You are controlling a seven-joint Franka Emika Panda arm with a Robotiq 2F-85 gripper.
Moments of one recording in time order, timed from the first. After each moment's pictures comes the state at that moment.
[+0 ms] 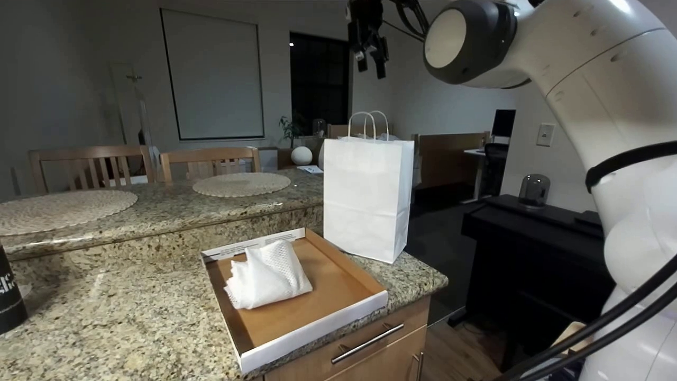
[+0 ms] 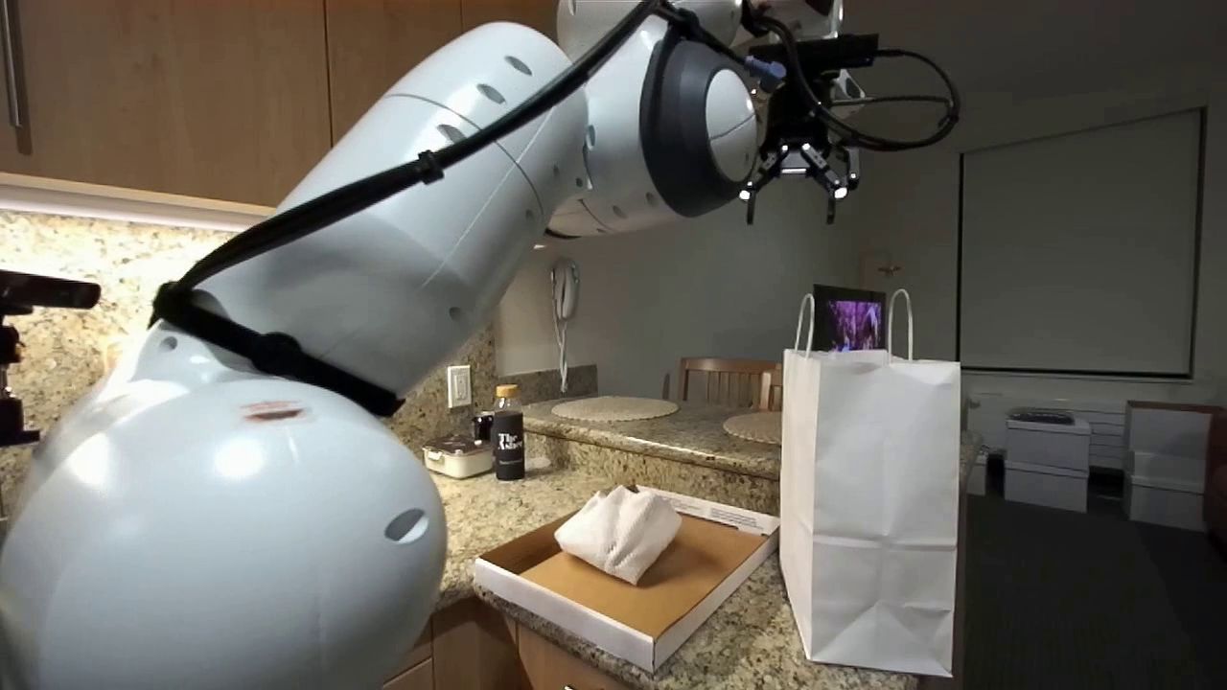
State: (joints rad) arm -0.10 0.66 0.01 -0.35 -0.05 0.78 -0.43
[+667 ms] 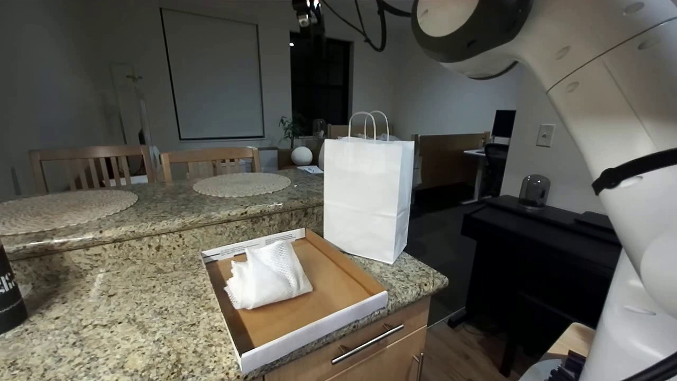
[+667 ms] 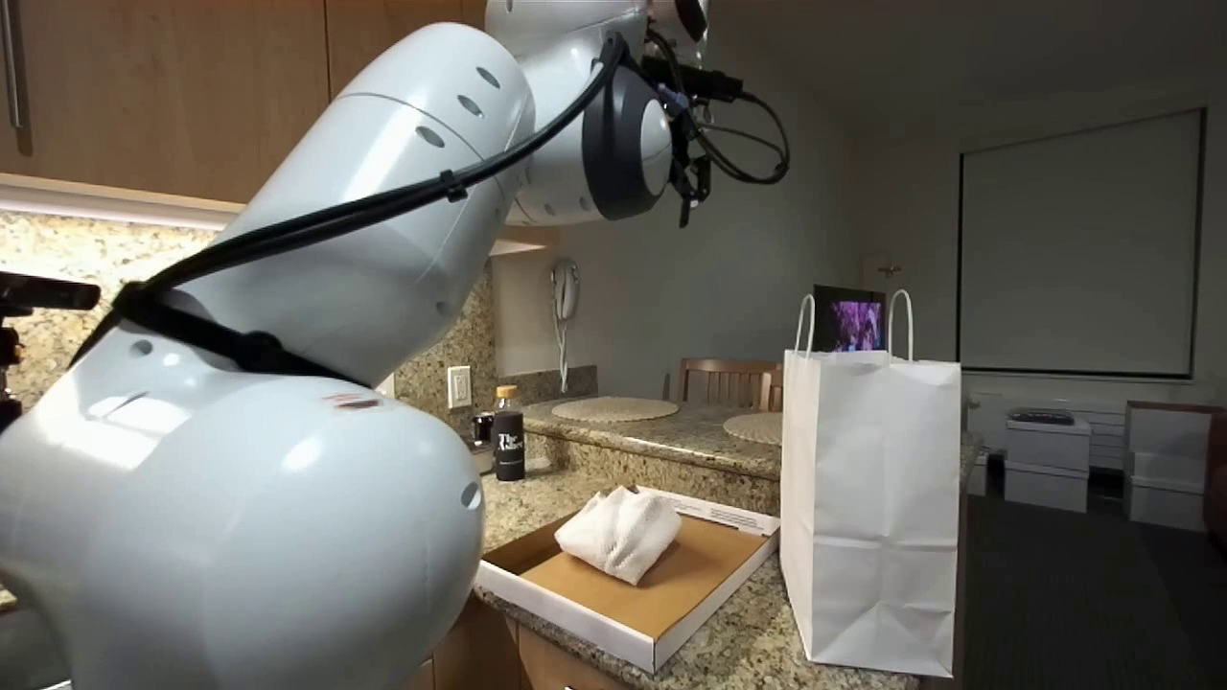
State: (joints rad) arm 0.13 0.61 0.13 -0.37 0.02 0.76 -0.51
